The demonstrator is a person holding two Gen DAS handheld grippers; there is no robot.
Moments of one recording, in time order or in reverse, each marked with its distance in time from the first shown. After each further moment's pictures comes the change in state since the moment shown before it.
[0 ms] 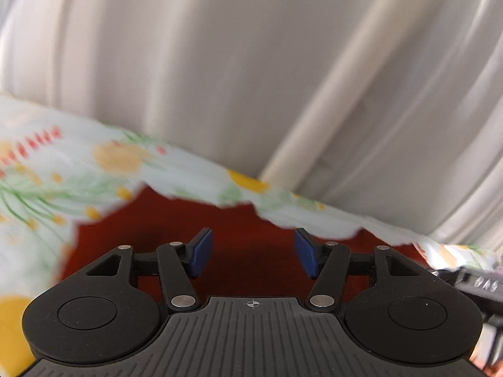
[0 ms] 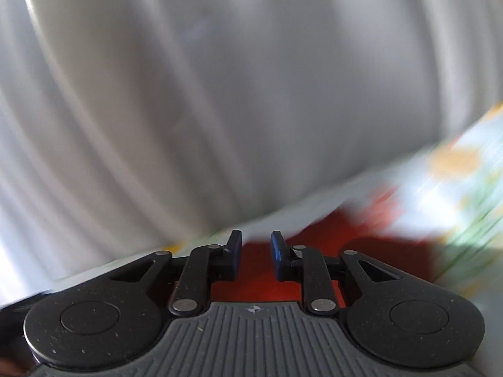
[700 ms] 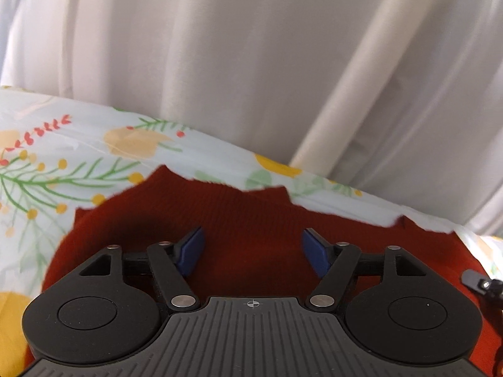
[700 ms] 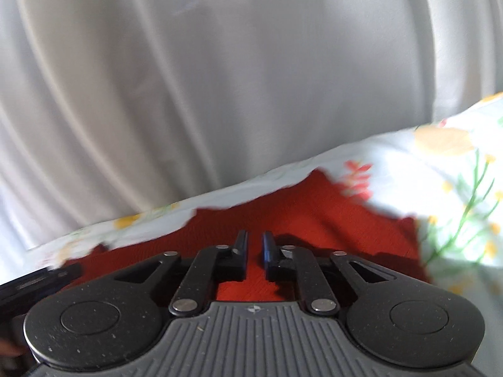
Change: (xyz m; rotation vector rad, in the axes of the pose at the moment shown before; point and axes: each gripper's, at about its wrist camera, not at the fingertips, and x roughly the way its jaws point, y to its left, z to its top) left arm 0.018 0.010 -0.011 0.038 0.014 0.121; right arm 0.000 -0.032 -0.008 -0.105 0.000 -0.144
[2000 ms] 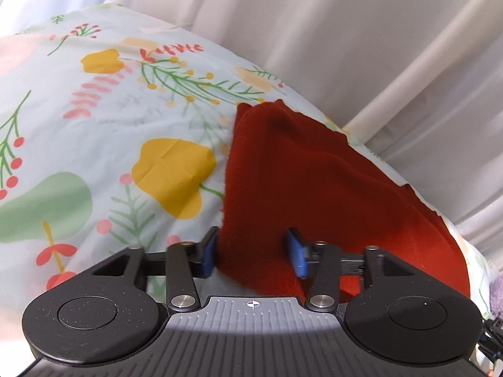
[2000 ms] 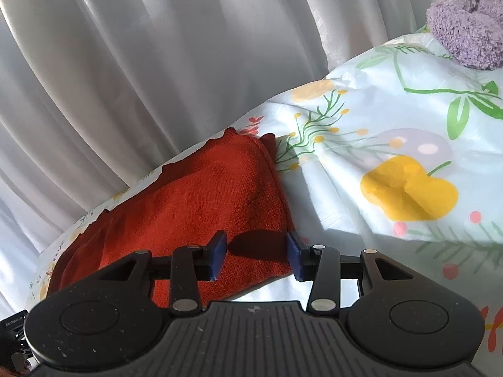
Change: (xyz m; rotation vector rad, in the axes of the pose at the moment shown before) left arm -0.115 0.086 -0.065 -0.273 0.099 0.040; right arm -0.142 -0.065 -0.057 0.162 0.040 -0.113
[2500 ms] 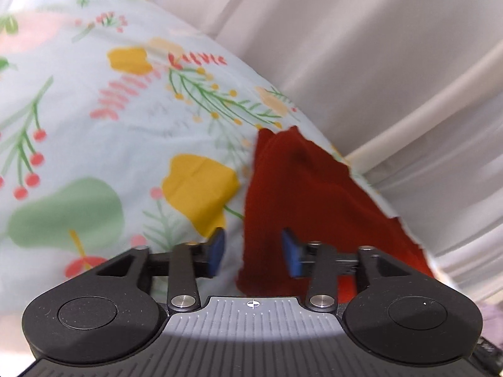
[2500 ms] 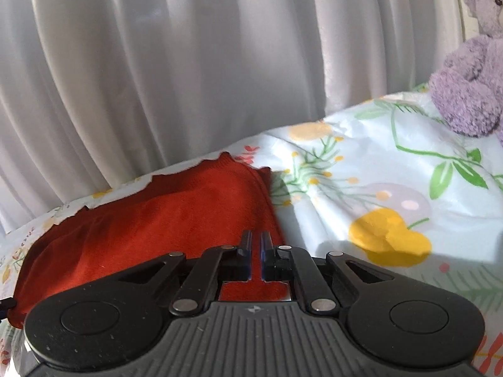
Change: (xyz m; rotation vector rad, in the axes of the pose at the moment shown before) left arm -0.016 0.040 0.016 -0.152 -0.016 -0.109; right arm -0.016 0.036 0.009 -0.170 -0.101 -0.098
